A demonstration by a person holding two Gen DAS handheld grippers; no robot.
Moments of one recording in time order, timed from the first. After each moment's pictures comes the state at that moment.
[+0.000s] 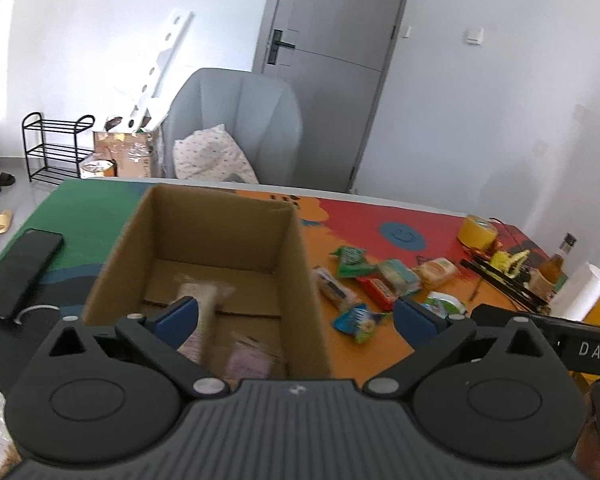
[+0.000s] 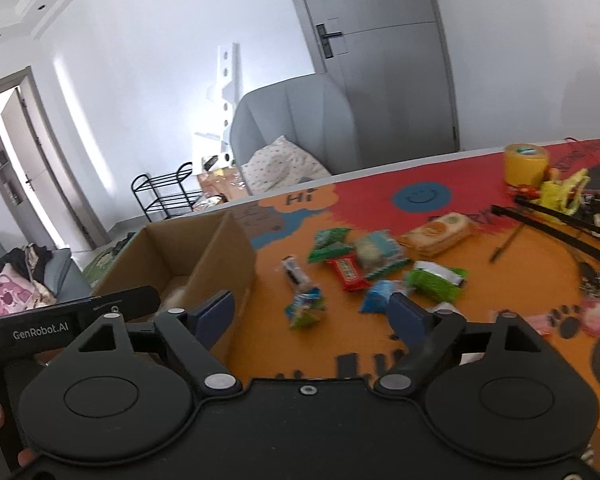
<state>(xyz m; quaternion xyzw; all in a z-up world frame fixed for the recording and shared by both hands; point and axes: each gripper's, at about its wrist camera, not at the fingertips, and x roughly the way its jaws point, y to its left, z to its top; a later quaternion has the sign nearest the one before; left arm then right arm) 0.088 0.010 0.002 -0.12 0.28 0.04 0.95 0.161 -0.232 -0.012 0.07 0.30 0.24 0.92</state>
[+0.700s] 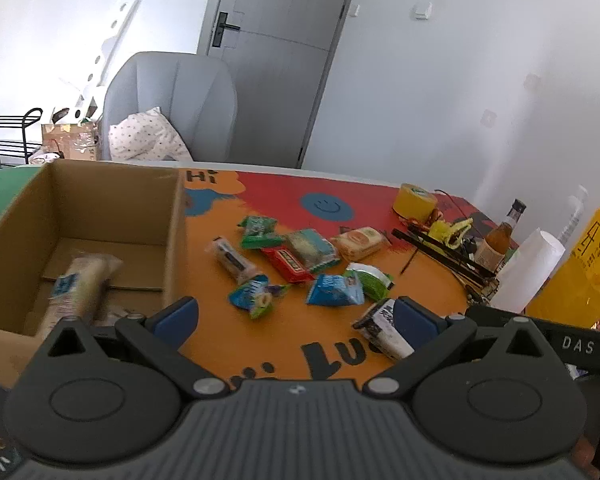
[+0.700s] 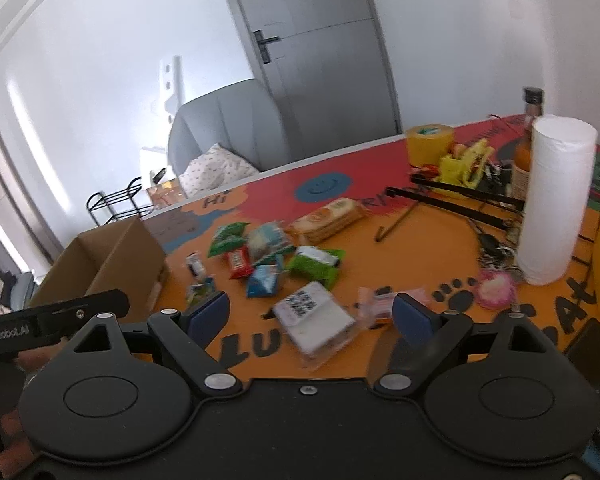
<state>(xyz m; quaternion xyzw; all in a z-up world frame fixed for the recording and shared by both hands) 0.109 -0.063 -0.015 -0.12 0.30 -0.03 0.95 0.171 -0.321 -0.041 0.09 0.31 0.17 0.93</state>
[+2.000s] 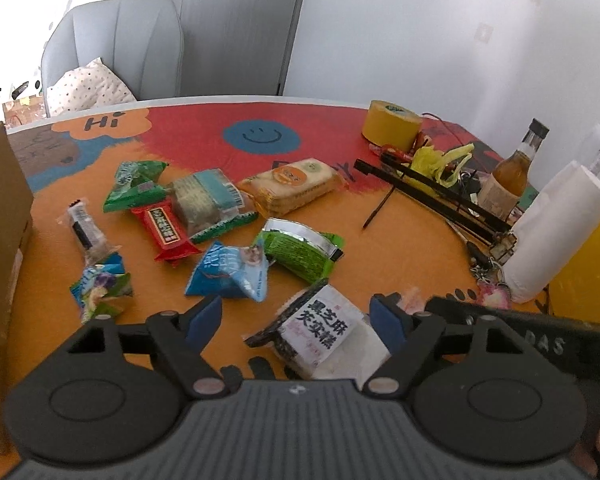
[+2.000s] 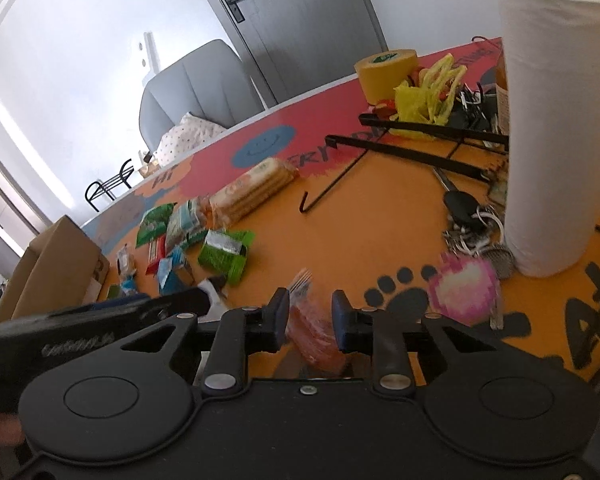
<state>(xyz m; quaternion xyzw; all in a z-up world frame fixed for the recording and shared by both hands) 0.219 -0.163 -0.075 -0.08 0.39 -0.05 0.92 0.257 -0.377 -0.104 0.13 0.39 0.20 0.89</state>
